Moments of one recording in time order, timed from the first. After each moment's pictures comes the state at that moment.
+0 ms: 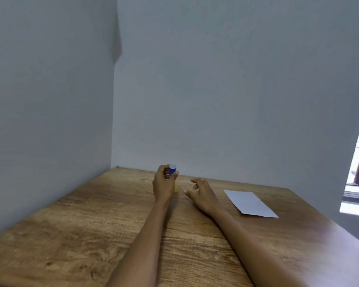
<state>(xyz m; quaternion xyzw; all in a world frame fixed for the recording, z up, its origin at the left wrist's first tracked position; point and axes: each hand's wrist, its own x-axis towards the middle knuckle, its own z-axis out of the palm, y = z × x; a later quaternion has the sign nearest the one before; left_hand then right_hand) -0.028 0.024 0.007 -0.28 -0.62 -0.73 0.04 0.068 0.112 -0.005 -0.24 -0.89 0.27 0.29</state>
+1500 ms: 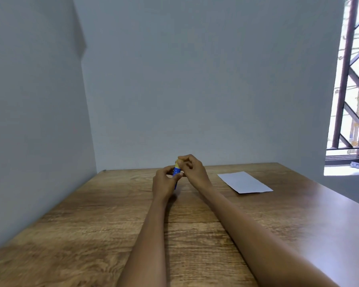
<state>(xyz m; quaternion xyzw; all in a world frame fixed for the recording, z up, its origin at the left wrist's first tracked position) -0.035 0.033 -0.004 -0.41 -0.70 -0.59 0.00 0.036 0.114 0.005 -0.15 -0.72 0.49 0.46</state>
